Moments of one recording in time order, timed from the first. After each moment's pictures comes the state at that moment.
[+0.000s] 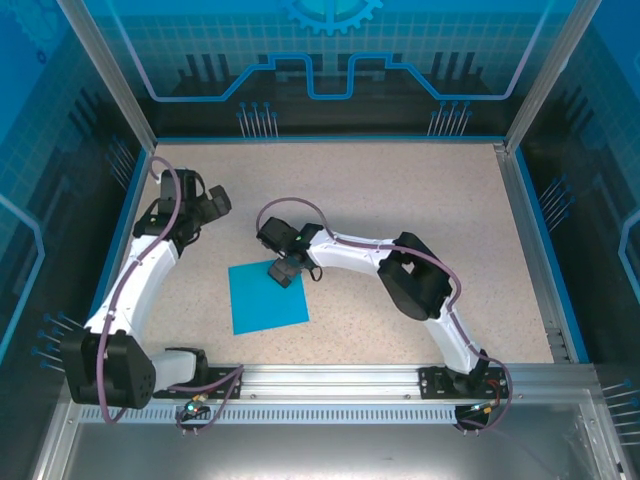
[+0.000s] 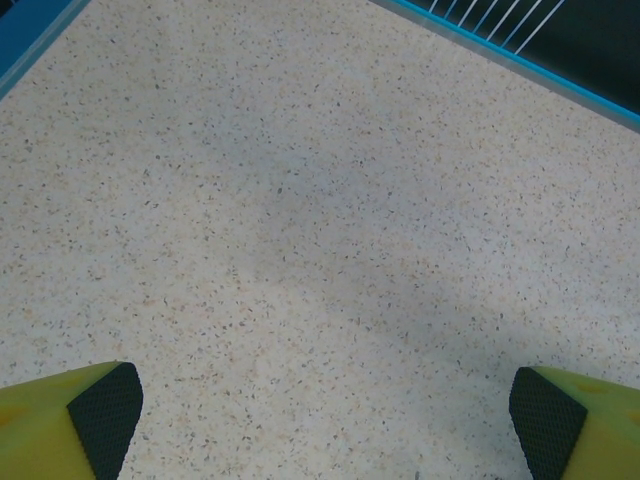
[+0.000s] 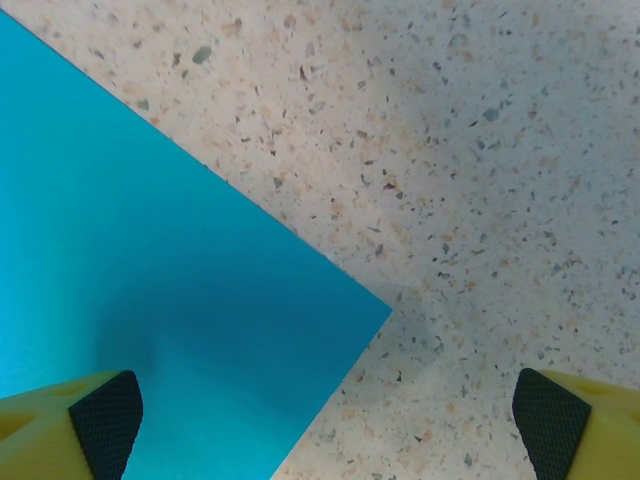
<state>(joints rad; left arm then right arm) -0.01 1.24 1.04 -0.56 -0.16 -0.47 0.97 2.20 1.68 -0.69 0.27 0.06</state>
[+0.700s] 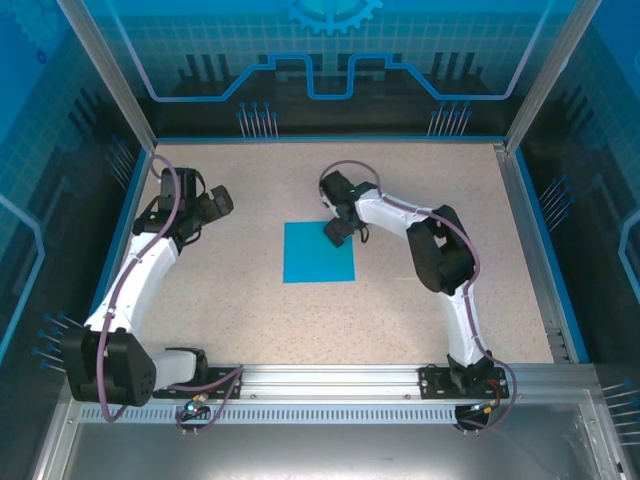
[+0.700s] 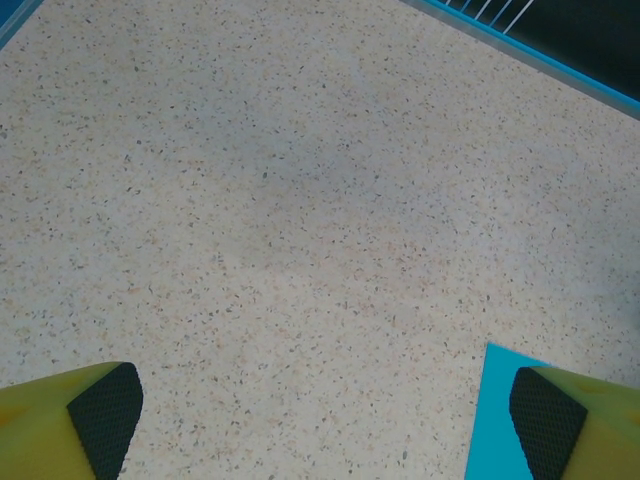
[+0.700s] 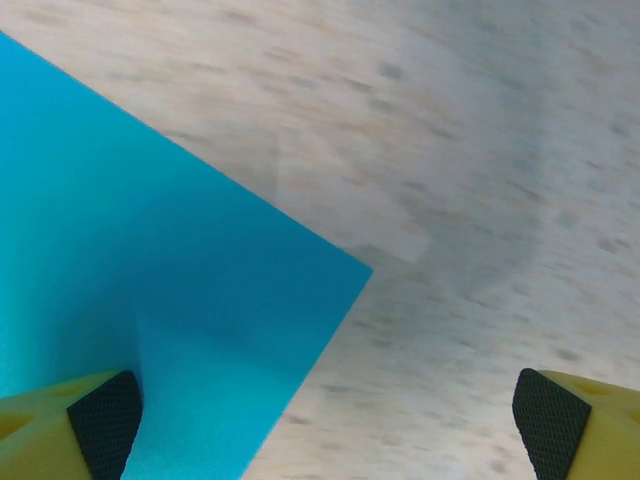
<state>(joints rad) -0.01 1.25 1.06 -0.60 -0.12 -0.47 0.58 2.18 1.66 -0.77 0.30 -0.07</state>
